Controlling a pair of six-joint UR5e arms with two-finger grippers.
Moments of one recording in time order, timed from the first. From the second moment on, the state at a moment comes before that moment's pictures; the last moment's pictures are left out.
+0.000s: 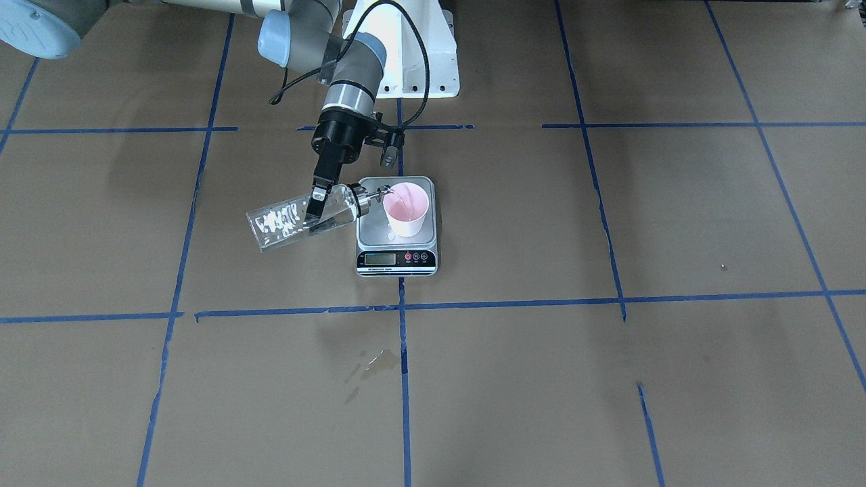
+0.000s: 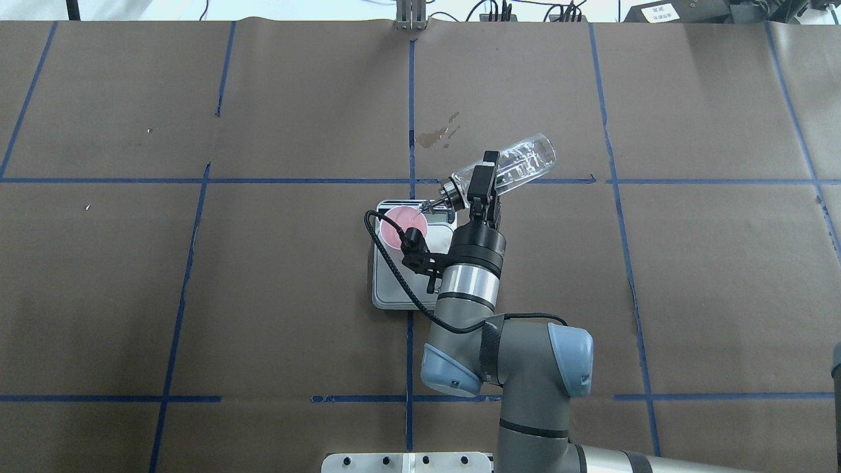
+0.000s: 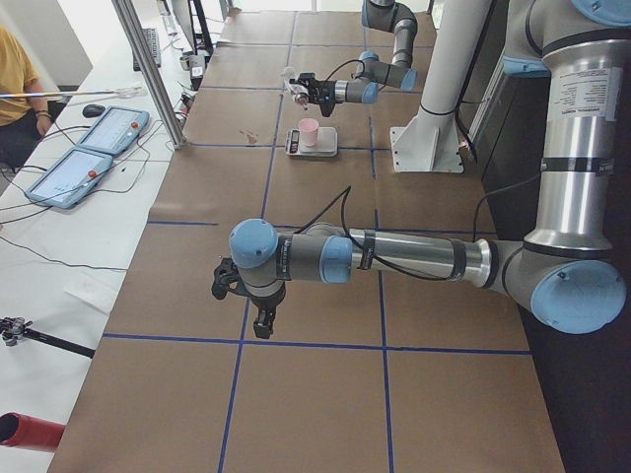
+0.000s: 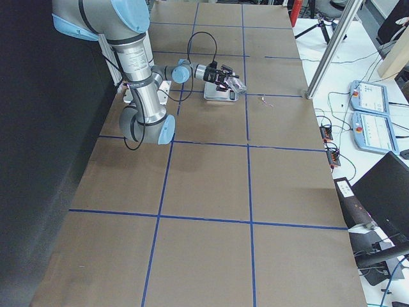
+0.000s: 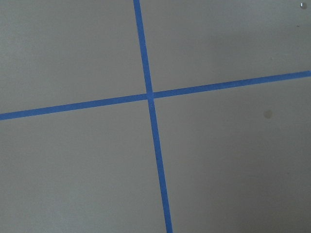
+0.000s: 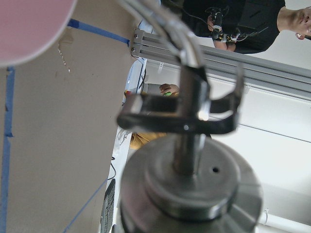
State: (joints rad) left arm -1.56 -1.56 -1.67 -1.52 -2.40 0.11; right arm 0.22 -0.97 1.67 -1.88 0.27 0.11
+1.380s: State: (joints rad) left arm -1.56 -1.56 -1.67 -1.52 -2.40 0.11; right arm 0.22 -0.98 1.67 -1.88 0.23 0.03
